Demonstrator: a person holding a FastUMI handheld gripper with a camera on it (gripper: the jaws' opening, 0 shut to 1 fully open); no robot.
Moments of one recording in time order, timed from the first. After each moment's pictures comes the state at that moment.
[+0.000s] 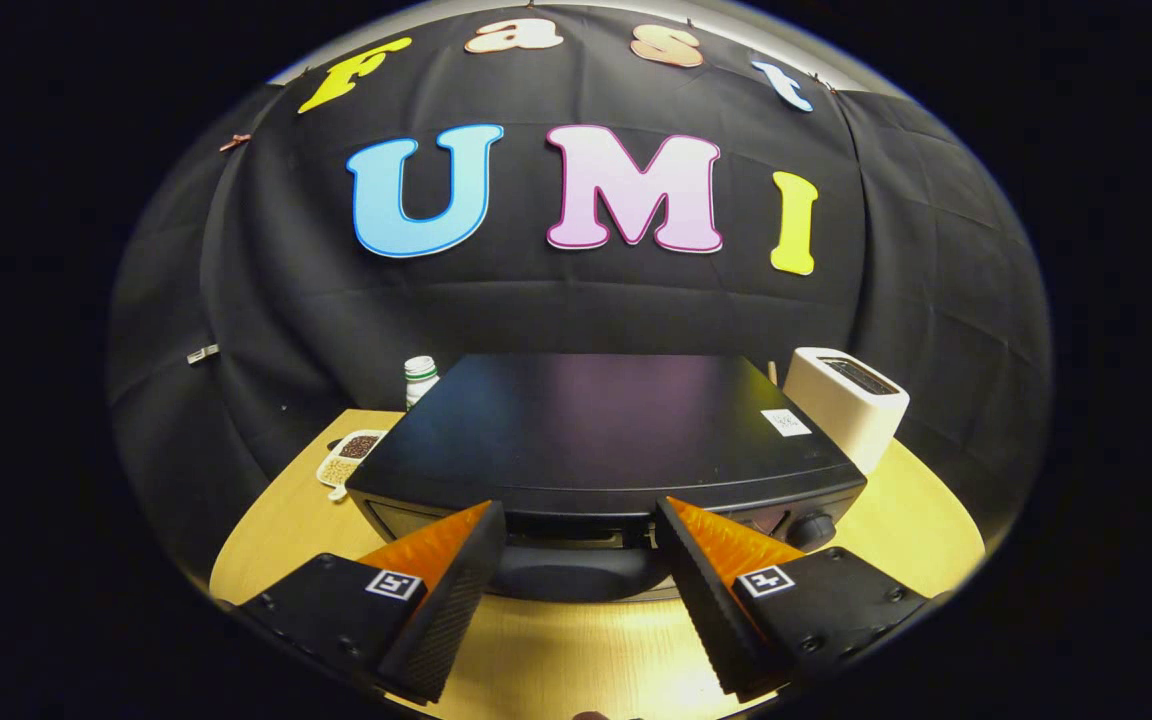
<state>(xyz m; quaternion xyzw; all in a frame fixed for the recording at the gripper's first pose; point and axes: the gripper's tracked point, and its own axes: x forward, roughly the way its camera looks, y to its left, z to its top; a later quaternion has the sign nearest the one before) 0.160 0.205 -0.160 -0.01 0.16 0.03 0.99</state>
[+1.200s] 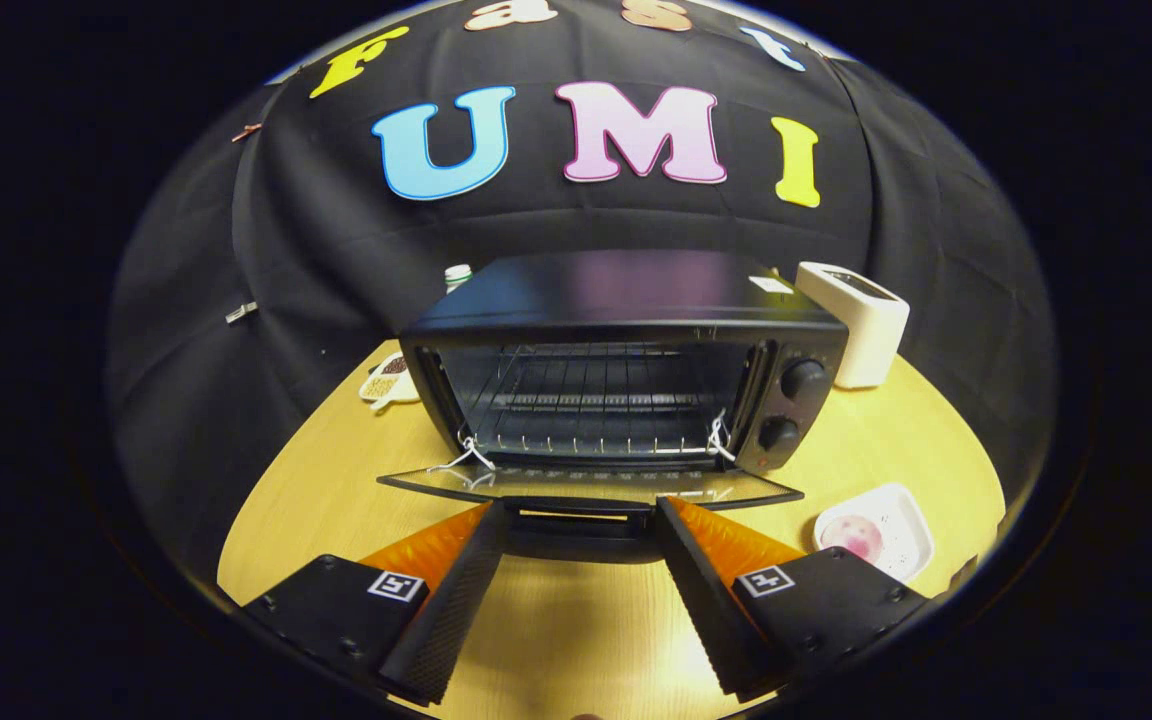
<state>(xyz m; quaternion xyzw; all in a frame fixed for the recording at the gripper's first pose) 0.045 0.198 -0.238 0.02 0.28 0.07 0.96</state>
